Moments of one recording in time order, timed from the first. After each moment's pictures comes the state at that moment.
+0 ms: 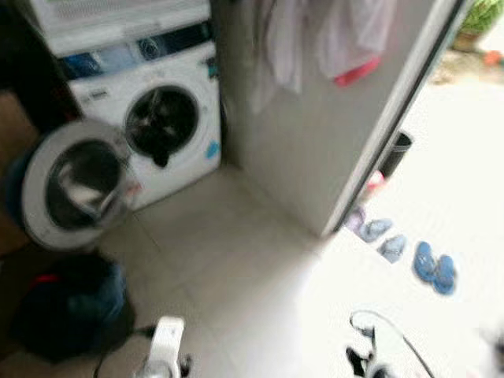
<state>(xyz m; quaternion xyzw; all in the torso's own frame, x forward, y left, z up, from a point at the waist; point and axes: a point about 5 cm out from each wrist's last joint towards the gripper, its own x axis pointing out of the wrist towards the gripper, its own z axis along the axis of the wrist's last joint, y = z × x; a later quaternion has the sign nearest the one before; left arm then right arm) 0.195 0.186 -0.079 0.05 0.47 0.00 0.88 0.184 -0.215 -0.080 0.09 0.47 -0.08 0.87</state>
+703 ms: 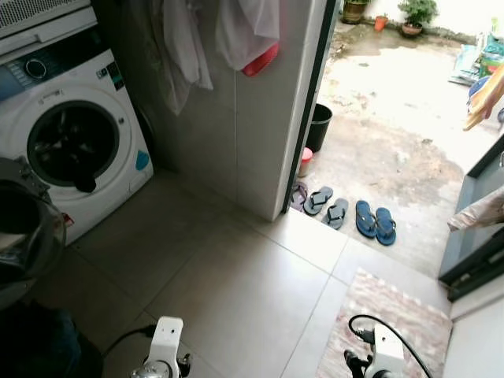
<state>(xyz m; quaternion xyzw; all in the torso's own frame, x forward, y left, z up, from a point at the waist) 0.202 0.184 -0.076 0.05 0.46 0.00 0.89 0.185 -0.215 -0.079 0.10 0.46 -0.08 0.88</state>
